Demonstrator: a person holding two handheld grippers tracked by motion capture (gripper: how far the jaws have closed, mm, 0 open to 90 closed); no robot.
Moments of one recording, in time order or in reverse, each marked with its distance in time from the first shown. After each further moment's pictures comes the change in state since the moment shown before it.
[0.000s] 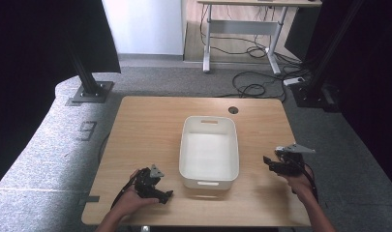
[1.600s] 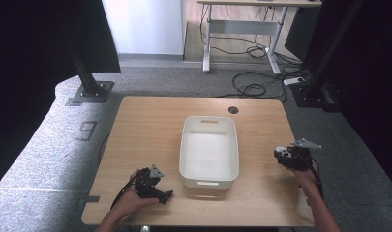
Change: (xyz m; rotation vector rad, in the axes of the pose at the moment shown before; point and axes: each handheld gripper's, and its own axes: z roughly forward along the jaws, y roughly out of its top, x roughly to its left) left arm 0.000 -0.001 0.000 -0.004 0.000 0.002; right arm -0.043 -0.006 0.015 0.020 -0.136 0.043
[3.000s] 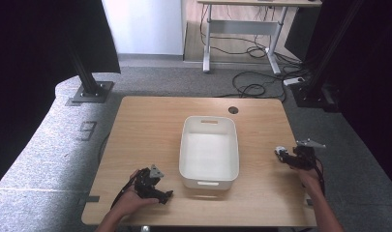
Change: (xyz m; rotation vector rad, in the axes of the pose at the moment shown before) left arm 0.000 0.000 0.000 -0.003 0.000 0.002; right arm -0.025 -0.009 0.012 0.025 -0.050 0.057
